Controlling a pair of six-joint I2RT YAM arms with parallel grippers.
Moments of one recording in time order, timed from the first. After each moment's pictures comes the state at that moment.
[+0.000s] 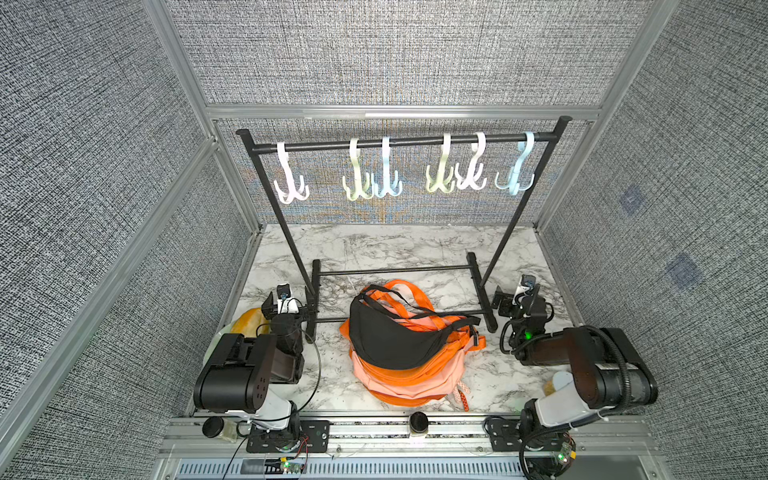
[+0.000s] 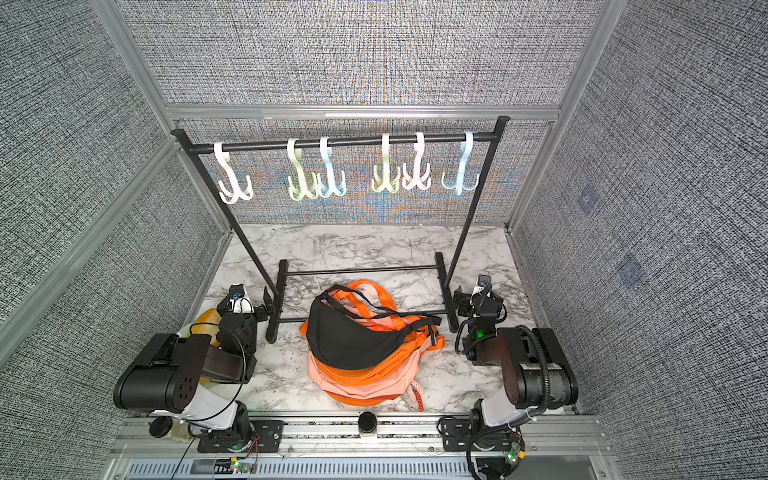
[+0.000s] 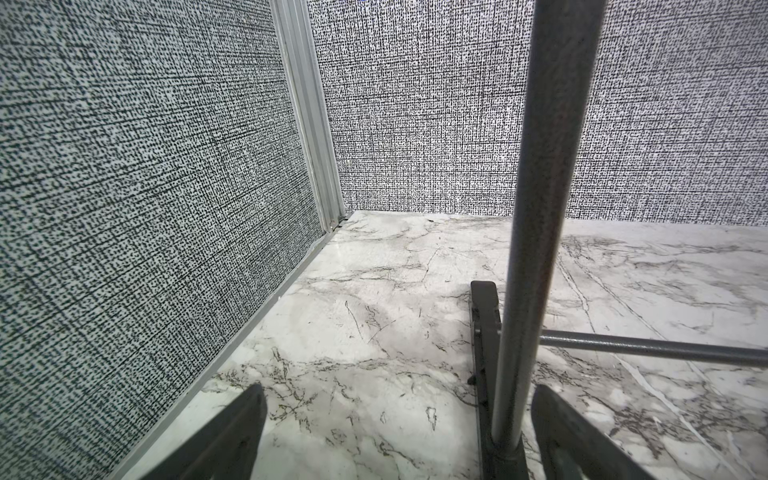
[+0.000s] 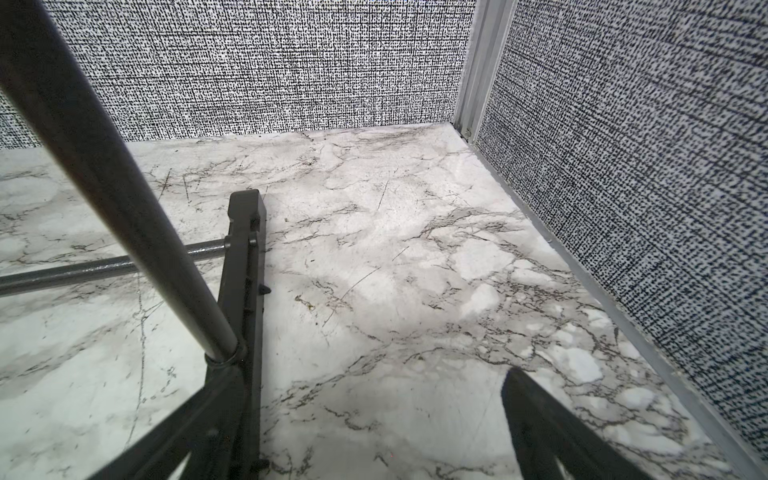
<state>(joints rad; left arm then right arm) -0.07 1.55 0.15 1.32 -0.26 0.05 -0.01 1.55 0.31 0.95 0.21 0.04</state>
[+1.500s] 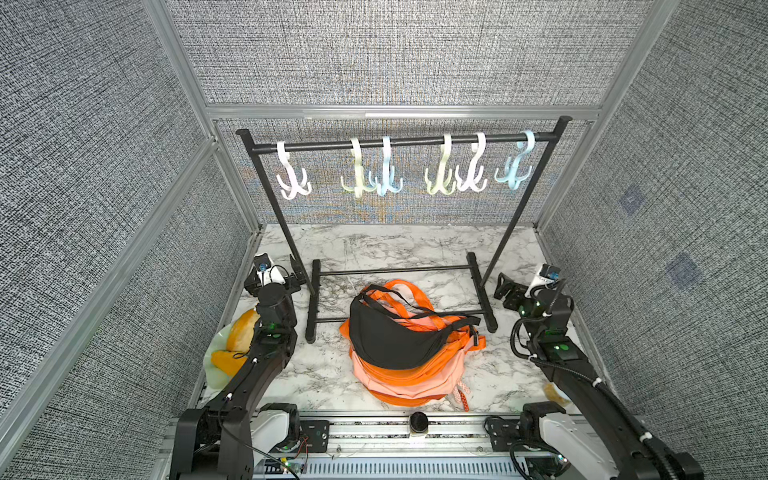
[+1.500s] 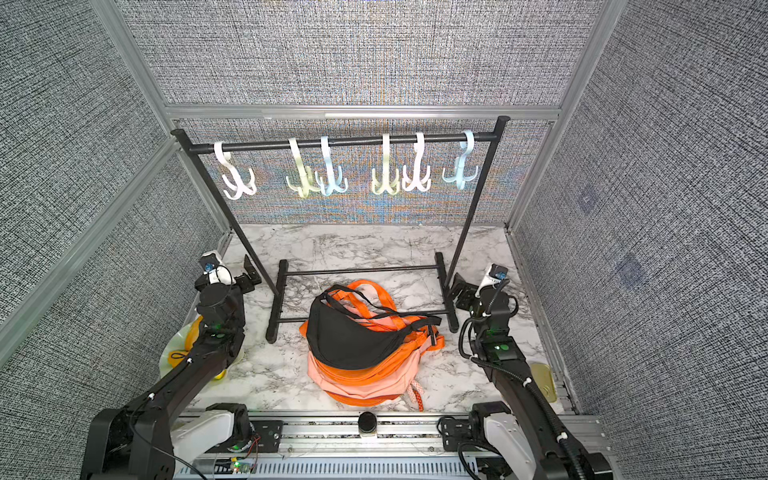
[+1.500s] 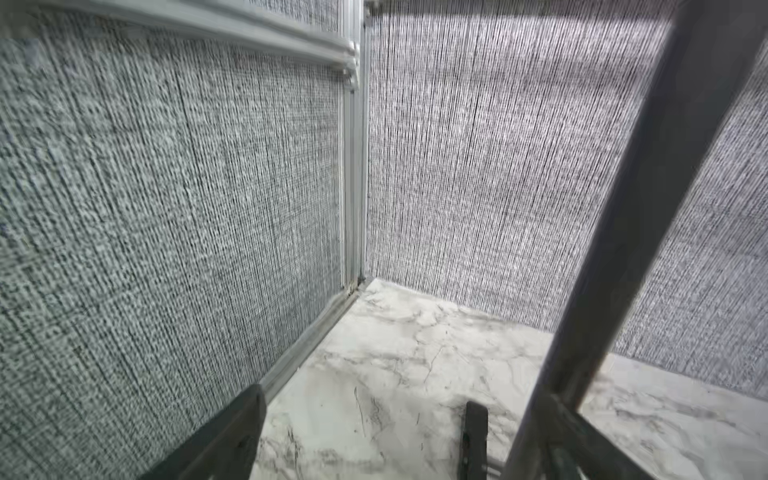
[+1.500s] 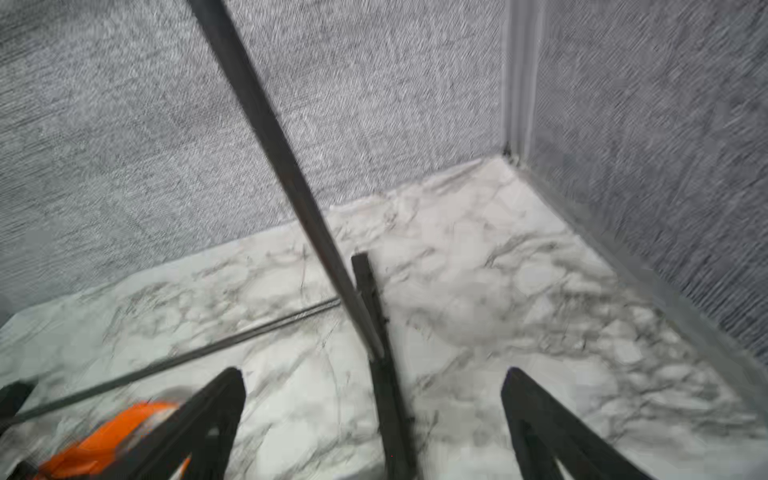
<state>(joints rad) -0.09 1.09 0.49 0.49 -0.35 -0.14 0.11 0.86 0.47 0.11 0.08 0.36</state>
